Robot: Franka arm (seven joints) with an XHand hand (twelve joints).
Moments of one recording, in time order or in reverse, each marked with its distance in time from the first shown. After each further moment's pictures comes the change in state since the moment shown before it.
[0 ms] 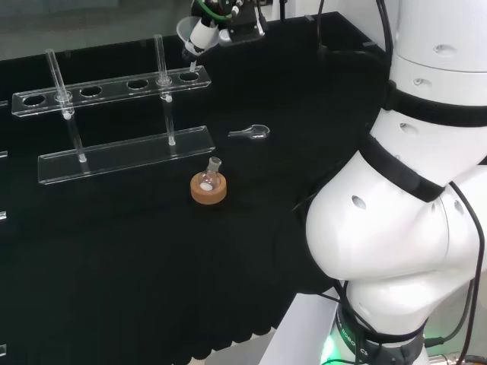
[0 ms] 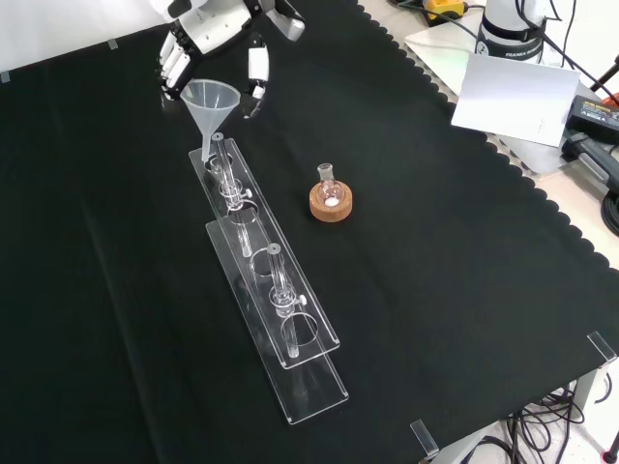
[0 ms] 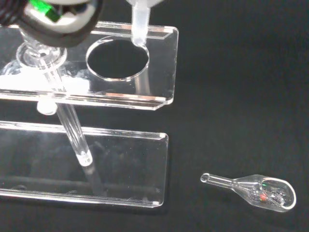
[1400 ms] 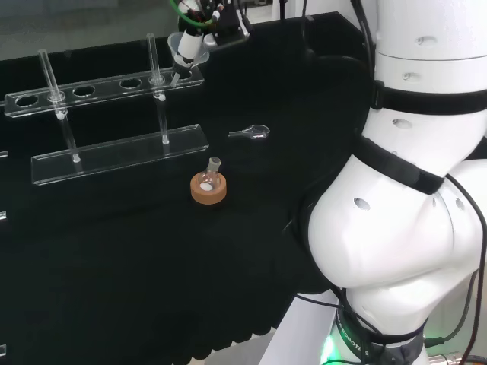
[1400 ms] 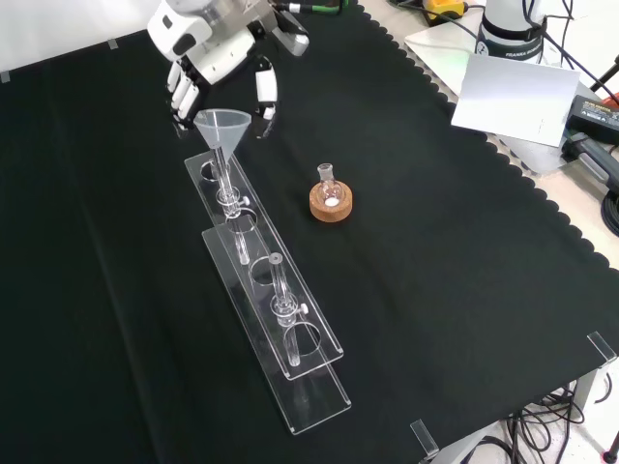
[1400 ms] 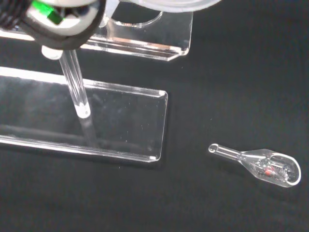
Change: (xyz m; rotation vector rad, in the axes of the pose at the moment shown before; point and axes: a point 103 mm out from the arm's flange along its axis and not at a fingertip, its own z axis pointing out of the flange) arm 0.031 0.006 0.011 0.118 -0.101 -0.029
